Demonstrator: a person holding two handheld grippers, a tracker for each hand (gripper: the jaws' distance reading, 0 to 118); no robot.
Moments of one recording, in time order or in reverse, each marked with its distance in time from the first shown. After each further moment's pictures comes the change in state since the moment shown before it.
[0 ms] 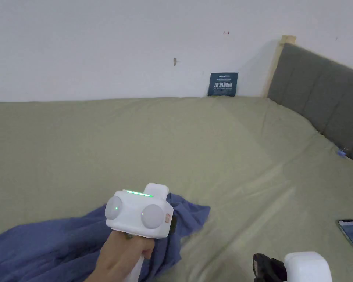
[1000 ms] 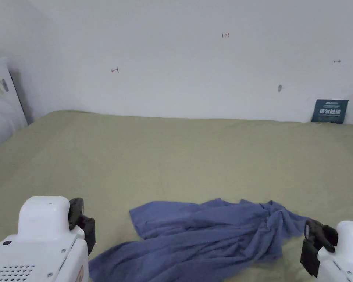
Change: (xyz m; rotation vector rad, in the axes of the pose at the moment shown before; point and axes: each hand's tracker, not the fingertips) left arm -0.094 -0.260 0.407 0.689 0.642 0.280; right arm -0.099 0.021 0.074 0.247 0.134 0.035
